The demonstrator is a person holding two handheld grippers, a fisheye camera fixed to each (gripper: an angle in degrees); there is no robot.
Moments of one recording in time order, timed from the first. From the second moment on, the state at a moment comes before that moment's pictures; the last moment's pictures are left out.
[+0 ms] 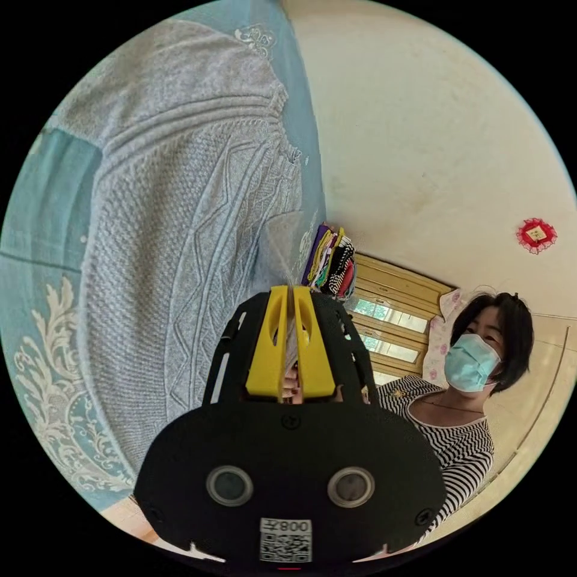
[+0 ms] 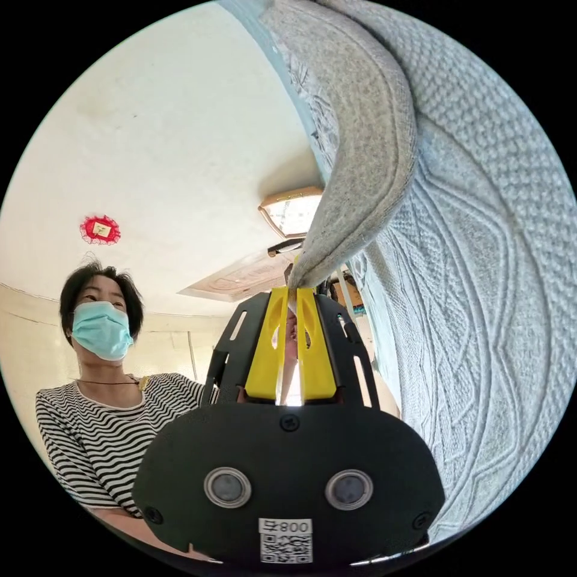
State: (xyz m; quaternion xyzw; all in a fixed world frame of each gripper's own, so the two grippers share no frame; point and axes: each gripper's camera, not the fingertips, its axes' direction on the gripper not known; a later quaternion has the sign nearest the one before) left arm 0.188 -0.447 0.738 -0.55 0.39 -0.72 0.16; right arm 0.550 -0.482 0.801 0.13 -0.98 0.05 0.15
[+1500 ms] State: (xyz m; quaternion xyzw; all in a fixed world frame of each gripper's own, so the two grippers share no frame) left arm 0.302 -0.569 0.648 -0.71 0.33 -0.41 0.47; right arm 0.417 -0.548 0.554 0.32 -0.65 -0.13 0.68
